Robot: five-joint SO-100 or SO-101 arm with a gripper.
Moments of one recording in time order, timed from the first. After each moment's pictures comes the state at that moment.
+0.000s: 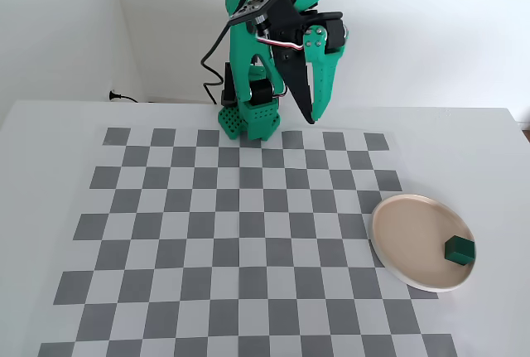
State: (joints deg) arm -20.6 128.1 78.6 94.9 -28.2
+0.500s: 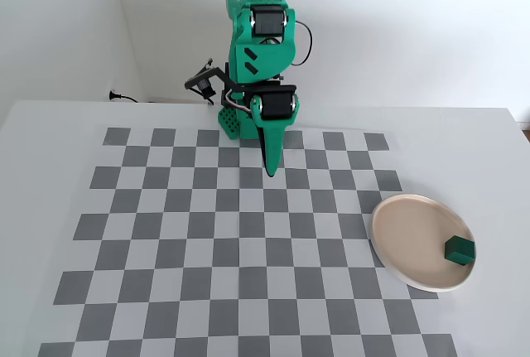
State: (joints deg) arm -6.4 146.2 126.7 61.8 -4.0
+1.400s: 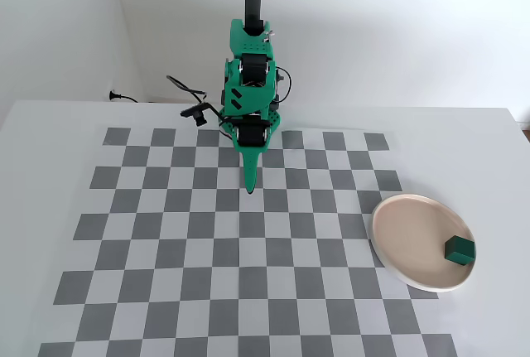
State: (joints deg) arm -0.8 185.1 170.4 53.3 1.6
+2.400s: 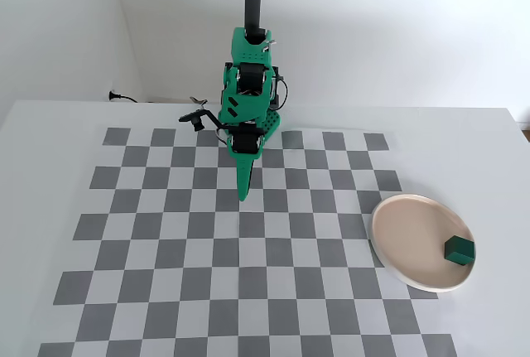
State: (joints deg) arm 2.4 190.3 178.2 53.6 2.5
